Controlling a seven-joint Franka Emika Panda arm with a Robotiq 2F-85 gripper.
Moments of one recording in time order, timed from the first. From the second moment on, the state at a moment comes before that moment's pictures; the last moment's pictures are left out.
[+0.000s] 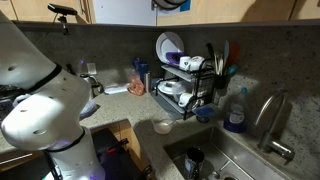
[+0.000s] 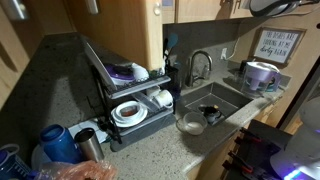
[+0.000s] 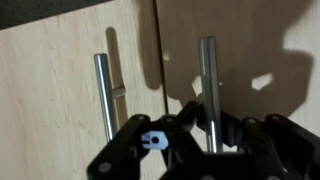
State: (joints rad) arm -0.57 -0.52 0.00 -2.33 -0.05 3.22 0.15
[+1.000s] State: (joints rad) arm -0.54 -0.56 0.00 -2.32 -0.04 3.09 0.15
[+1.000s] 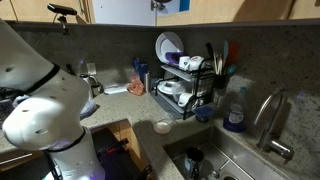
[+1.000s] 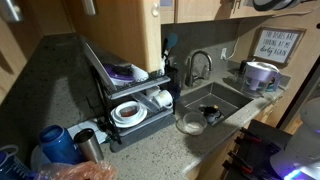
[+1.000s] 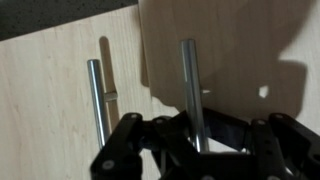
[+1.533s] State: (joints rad) arm -0.53 -0.59 -0.01 -2.31 -0.04 3.02 0.15
